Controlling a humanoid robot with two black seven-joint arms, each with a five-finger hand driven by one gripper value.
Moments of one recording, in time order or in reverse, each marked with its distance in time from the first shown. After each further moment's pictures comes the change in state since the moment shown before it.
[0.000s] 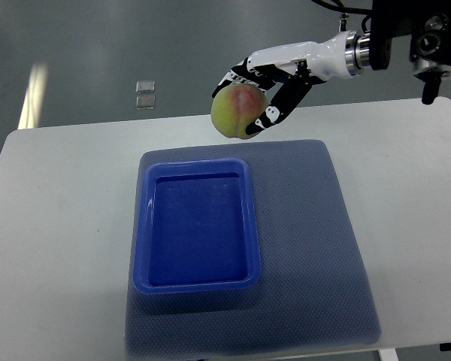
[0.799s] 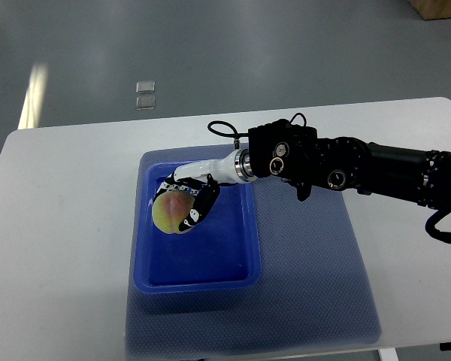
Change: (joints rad) left arm 0.000 0.000 -0.001 0.001 -0.002 0.000 0.000; right arm -0.301 0.474 -0.005 -0.374 -0.138 -0.070 -0.001
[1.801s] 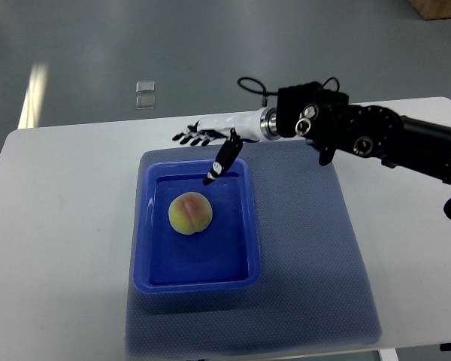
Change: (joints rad) left arm 0.000 0.000 0.000 0.000 0.000 0.000 0.000; right arm 0.039 -0.135 0.185 -0.035 -0.020 0.005 0.001
